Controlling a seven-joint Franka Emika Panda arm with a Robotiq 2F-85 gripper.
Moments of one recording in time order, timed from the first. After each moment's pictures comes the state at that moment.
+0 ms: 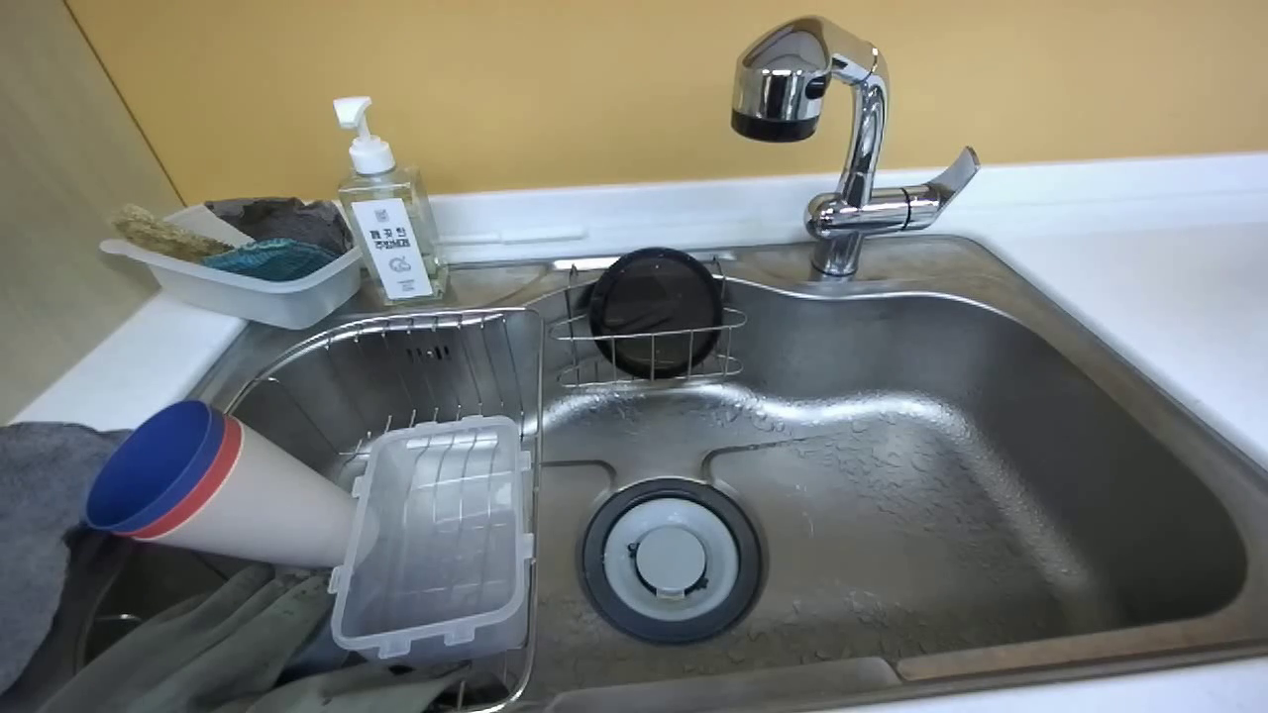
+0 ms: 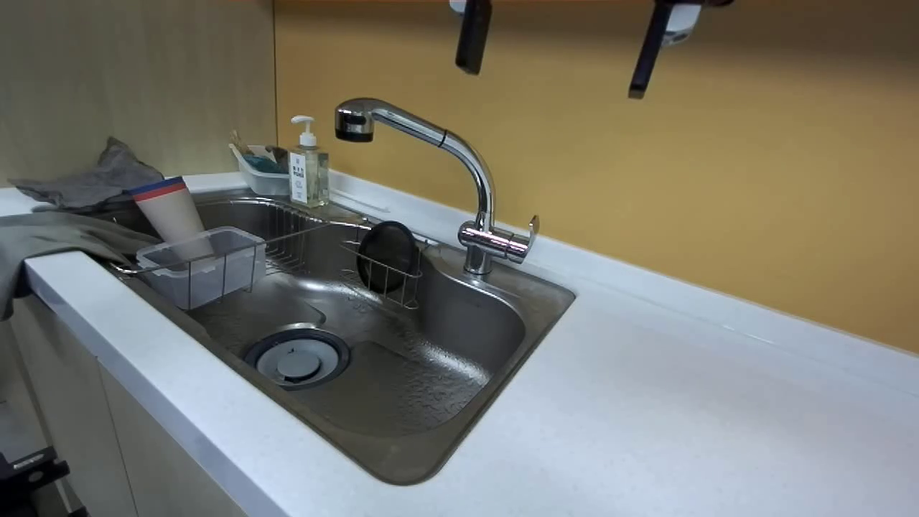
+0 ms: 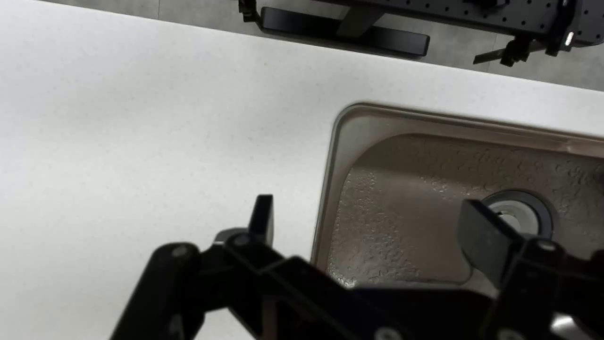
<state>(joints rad) -0.05 -0.50 -0.16 -2.26 -0.12 1.66 -0.33</state>
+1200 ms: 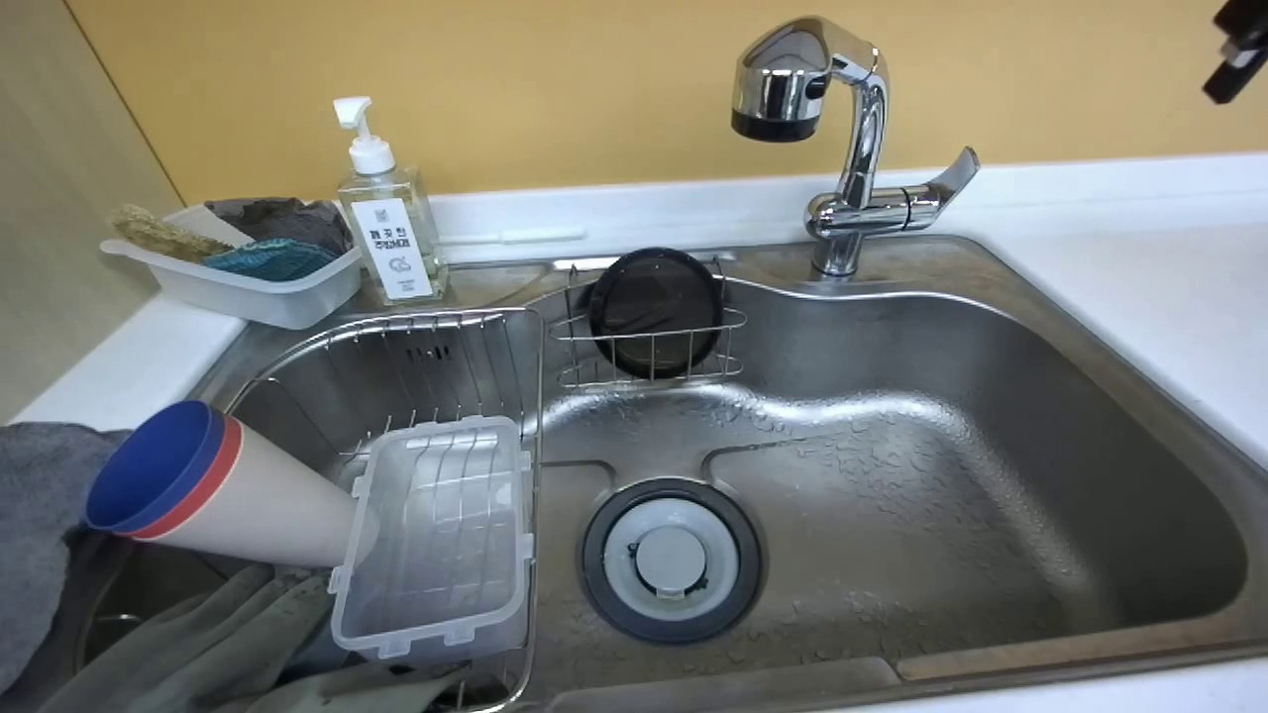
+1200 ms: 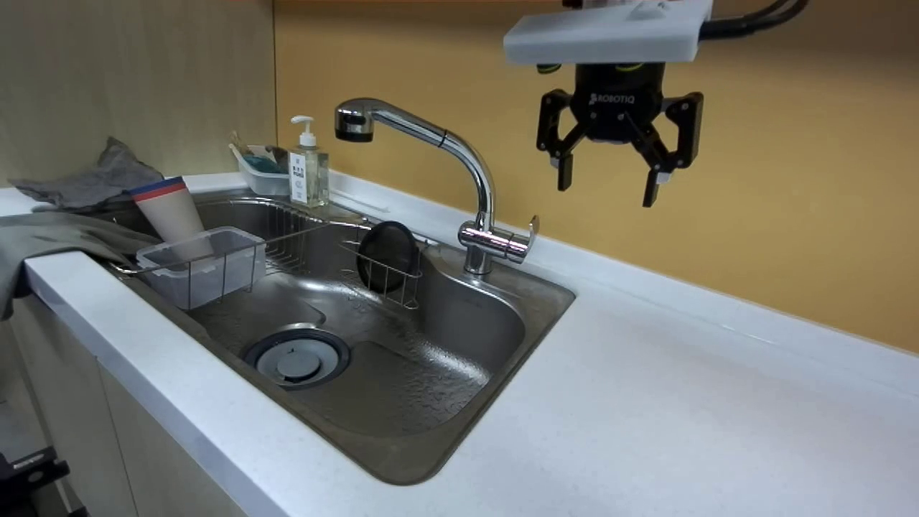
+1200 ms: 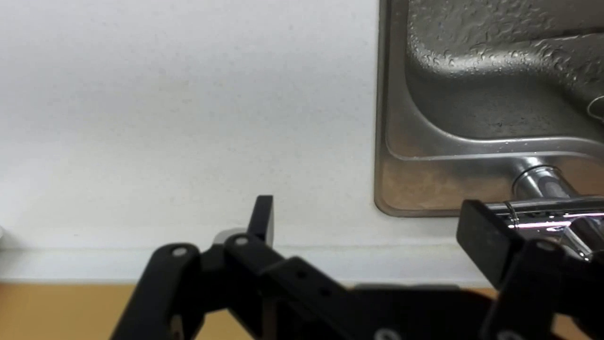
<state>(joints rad) -0.08 -0.09 -0.10 -2.22 -0.12 2.48 0.00</state>
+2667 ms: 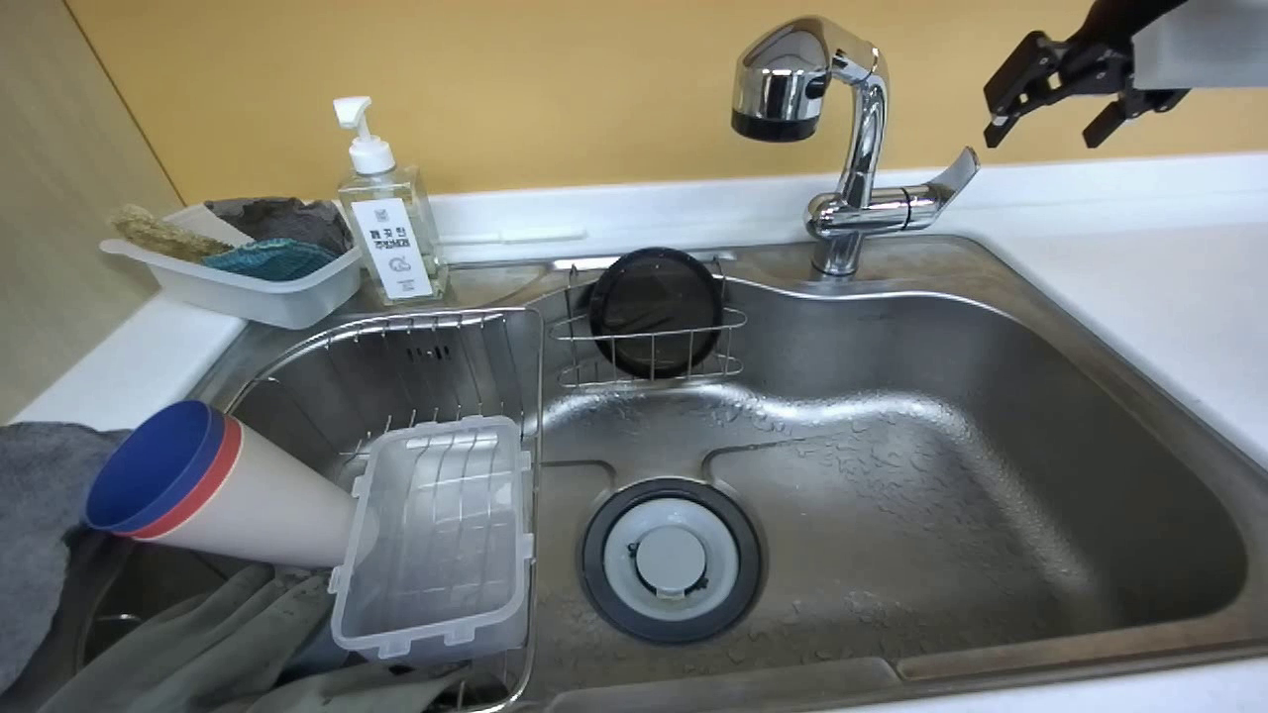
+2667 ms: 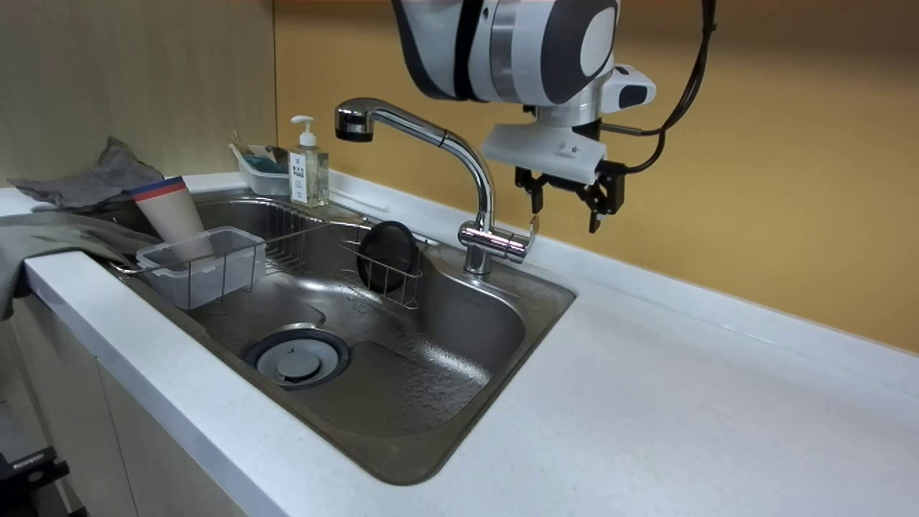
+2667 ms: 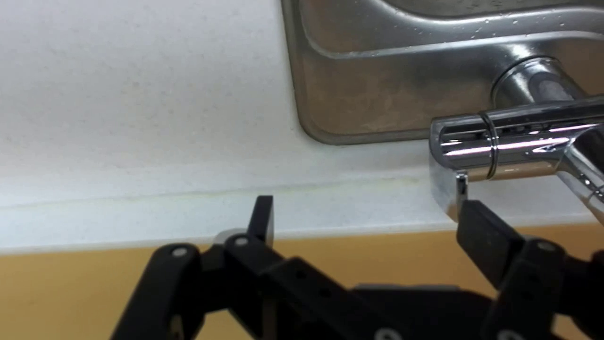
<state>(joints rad) -0.02 0.25 -0.05 -2.07 -0.05 2.86 0.08</state>
